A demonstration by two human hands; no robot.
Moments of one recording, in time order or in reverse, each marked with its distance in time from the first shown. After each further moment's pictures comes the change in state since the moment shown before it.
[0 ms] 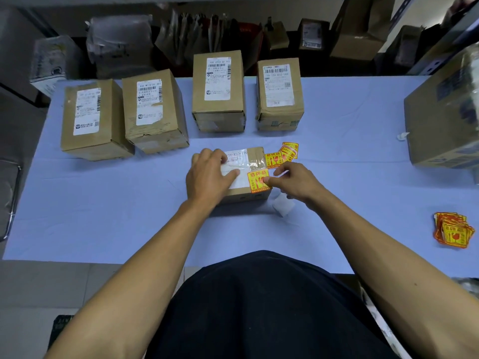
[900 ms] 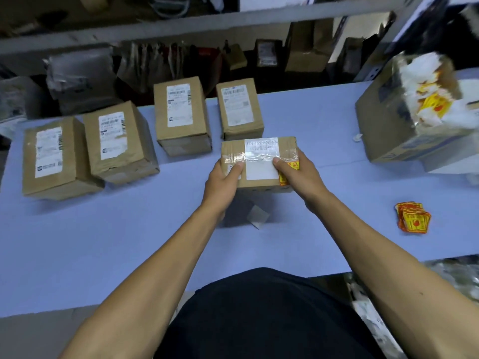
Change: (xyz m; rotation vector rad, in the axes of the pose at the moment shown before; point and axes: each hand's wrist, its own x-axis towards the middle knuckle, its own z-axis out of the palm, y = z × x) left_hand 0.008 0.092 0.026 -0.906 -0.289 -0.244; right_hand -0.017 0.024 -0.069 0.458 0.286 -0.093
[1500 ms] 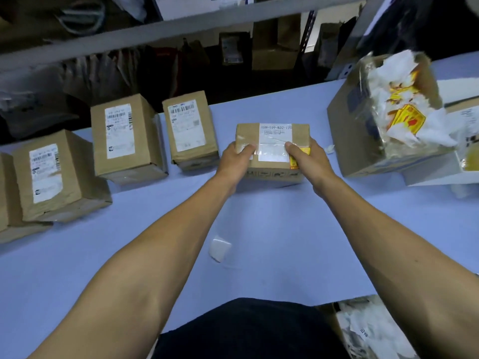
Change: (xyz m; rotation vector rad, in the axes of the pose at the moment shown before) left_hand 0.130 0.055 0.158 0.092 -0.109 -0.080; right_hand 0.131 0.024 -0.126 0.045 0.104 0.110
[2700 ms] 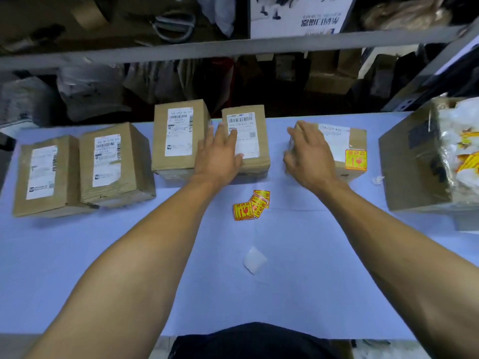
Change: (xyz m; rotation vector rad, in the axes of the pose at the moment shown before) left_hand -0.001 0.013 -0.158 1.226 0.213 0.318; right_hand 0.008 -0.075 0.105 -0.957 0.010 -0.671
